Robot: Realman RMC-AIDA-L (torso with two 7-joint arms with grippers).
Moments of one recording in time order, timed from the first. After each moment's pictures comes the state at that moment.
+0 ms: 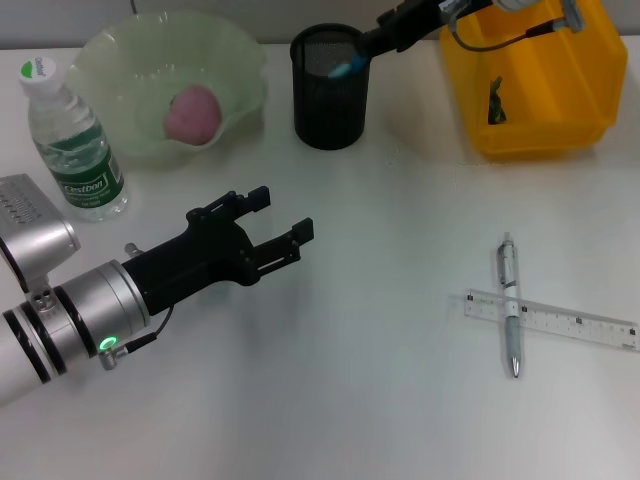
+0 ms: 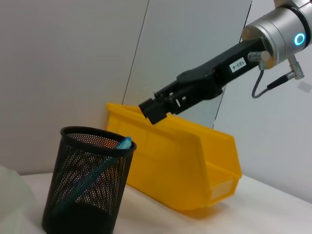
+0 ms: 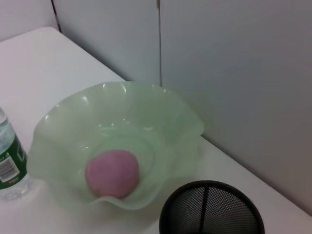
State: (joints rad) left arm -0.56 -2.07 0.35 -0.01 1.93 1.31 -0.78; right arm 1.12 2.00 -0.93 -0.56 -2.43 -1.04 2.09
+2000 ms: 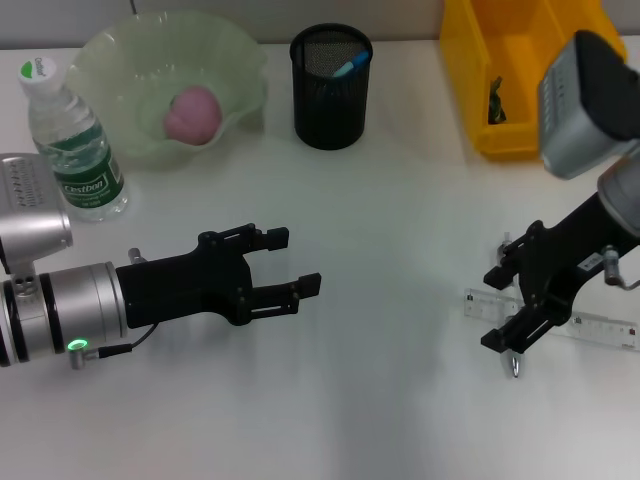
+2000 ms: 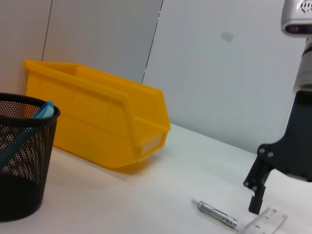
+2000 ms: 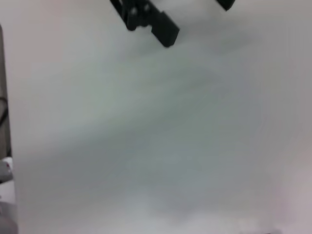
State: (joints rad) left arm -0.56 -2.07 0.68 0.23 1.93 1.43 -1.03; right arm 0.68 2.08 -1.22 -1.15 -2.54 -1.74 1.96
